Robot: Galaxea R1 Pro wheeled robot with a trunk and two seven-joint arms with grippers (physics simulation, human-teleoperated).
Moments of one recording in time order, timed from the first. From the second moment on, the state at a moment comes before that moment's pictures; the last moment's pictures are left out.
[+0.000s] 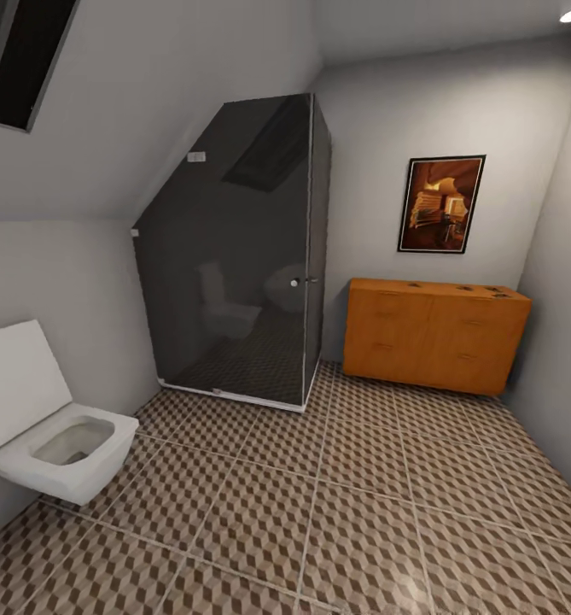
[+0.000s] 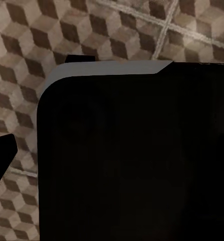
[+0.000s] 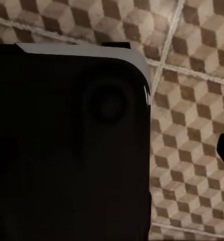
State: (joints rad) left arm 0.00 -0.03 0.02 -0.05 0.02 -0.08 0.00; right arm 0.00 -0.02 0.00 0.00 -0.01 -0.10 -0.01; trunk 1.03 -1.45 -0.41
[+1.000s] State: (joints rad) left arm 0.00 -0.03 0.02 -0.05 0.02 -0.08 0.00; right arm 0.00 -0.02 0.00 0.00 -0.01 -0.10 -0.01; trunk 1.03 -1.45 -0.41
